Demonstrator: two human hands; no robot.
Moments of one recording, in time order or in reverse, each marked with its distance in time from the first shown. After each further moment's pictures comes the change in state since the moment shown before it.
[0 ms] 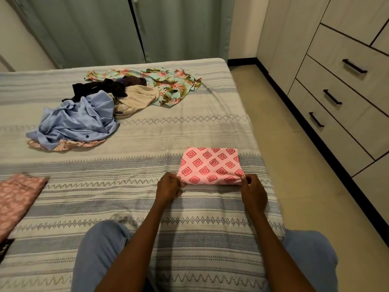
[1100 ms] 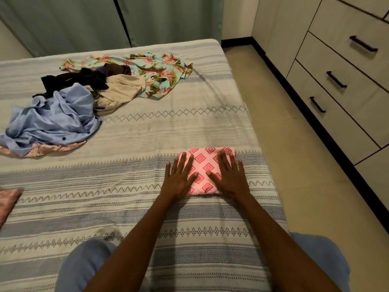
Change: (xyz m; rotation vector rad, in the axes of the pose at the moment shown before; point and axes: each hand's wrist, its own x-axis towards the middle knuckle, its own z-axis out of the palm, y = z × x) left_hand 0.076 -0.014 0.043 1.099 -0.199 0.585; right_hand 0.057 -0.023 0.058 -0.456 -0.458 -0.511
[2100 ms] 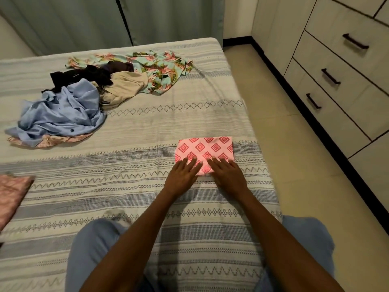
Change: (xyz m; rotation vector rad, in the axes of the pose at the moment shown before) left_hand -0.038 0.018 -0.003 0.298 0.082 0.309; right_hand -0.050 -0.016 -0.017 -0.116 0.188 -0.252
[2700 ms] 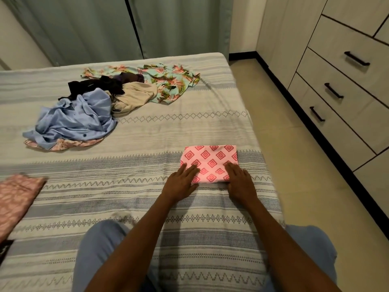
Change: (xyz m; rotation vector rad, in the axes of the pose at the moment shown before) left_hand -0.017 -0.014 -0.016 -0.078 -0.060 -0.118; right_hand -0.015 0.010 0.001 0.107 -0.075 0.242
